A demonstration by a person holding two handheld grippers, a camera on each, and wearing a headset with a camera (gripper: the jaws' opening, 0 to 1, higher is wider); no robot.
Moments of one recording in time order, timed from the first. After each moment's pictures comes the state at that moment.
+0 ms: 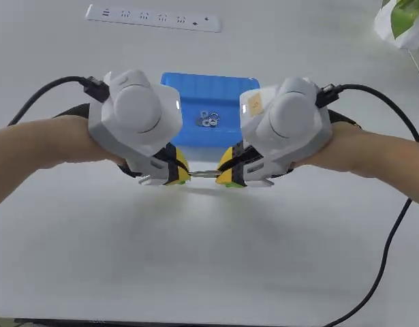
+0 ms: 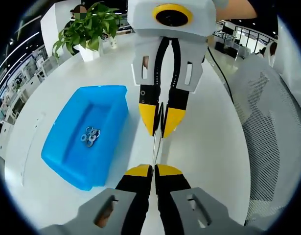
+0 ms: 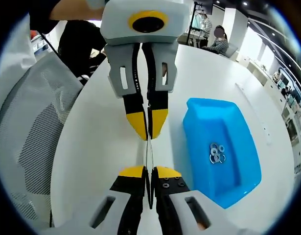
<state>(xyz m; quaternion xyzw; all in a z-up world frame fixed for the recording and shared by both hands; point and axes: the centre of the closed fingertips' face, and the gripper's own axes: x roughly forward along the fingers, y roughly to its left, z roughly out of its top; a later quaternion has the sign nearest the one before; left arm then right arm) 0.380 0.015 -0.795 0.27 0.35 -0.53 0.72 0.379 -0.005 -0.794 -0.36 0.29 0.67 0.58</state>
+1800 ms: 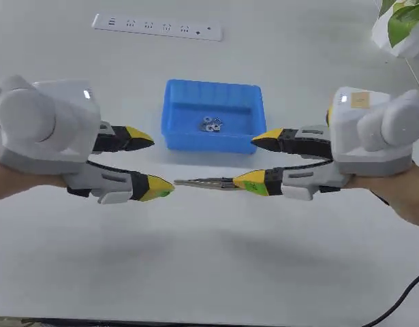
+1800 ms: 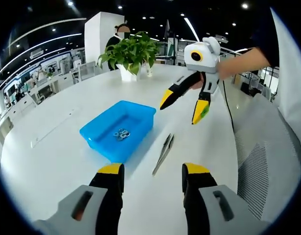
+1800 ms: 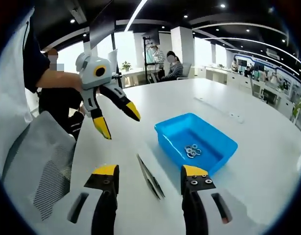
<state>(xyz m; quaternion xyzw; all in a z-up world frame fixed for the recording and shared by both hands) 0.362 0.070 -0.724 0.12 0.25 -0.43 0.86 0.383 -0.035 -0.717 -0.11 0.22 0.62 0.75</state>
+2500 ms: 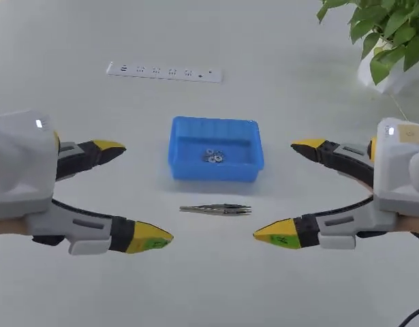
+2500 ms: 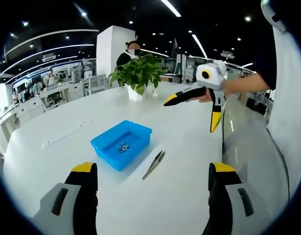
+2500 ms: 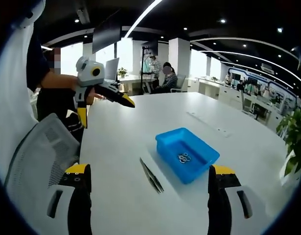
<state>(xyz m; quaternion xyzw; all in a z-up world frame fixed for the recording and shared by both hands) 0.325 0.070 -0.669 0.08 0.21 -0.42 0.88 0.360 -0.064 -0.675 -0.16 0.18 0.59 0.77</state>
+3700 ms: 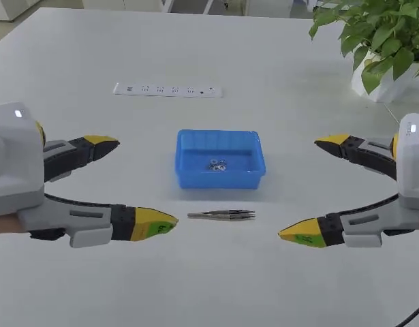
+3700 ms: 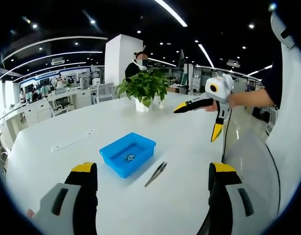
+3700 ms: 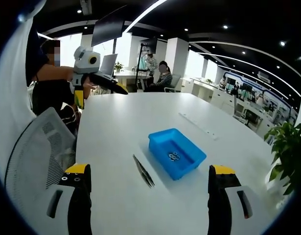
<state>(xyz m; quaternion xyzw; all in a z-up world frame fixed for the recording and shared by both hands) 0.319 0.080 -0.633 0.06 0.18 -0.39 0.90 0.360 -0.081 -0.658 -0.20 0.16 0.56 0.79</state>
